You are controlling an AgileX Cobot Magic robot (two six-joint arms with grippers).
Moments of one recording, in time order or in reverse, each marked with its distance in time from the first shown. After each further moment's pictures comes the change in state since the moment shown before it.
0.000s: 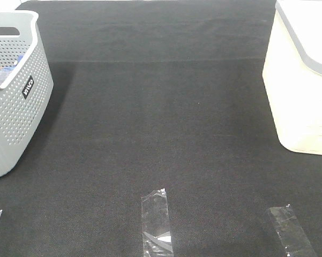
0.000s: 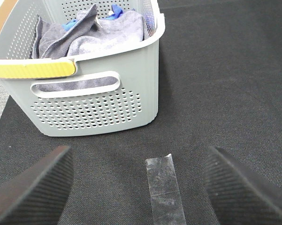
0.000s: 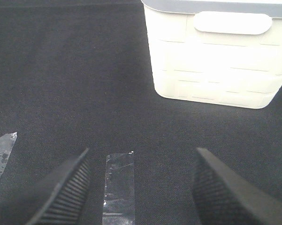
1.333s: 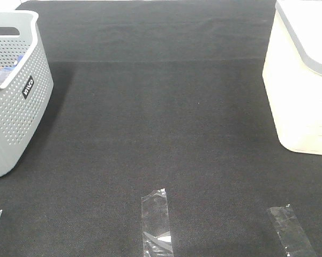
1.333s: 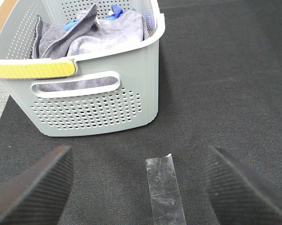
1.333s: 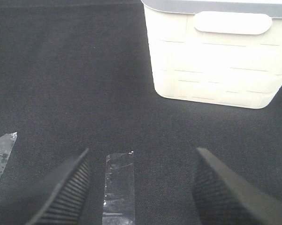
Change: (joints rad) left arm 0.000 0.000 0.000 0.000 0.000 0.000; right arm 0.000 0.000 0.000 0.000 0.000 0.000
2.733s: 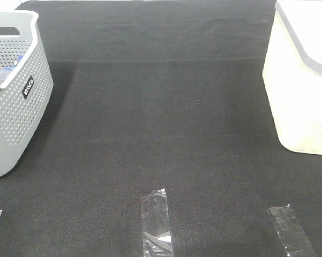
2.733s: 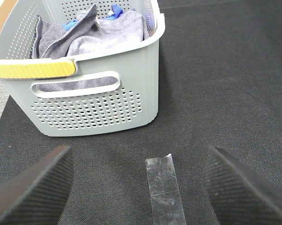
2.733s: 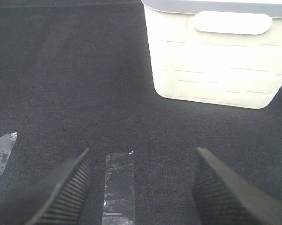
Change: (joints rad) left arm 0.000 0.000 0.000 0.000 0.000 0.000; right arm 0.000 0.000 0.000 0.000 0.000 0.000
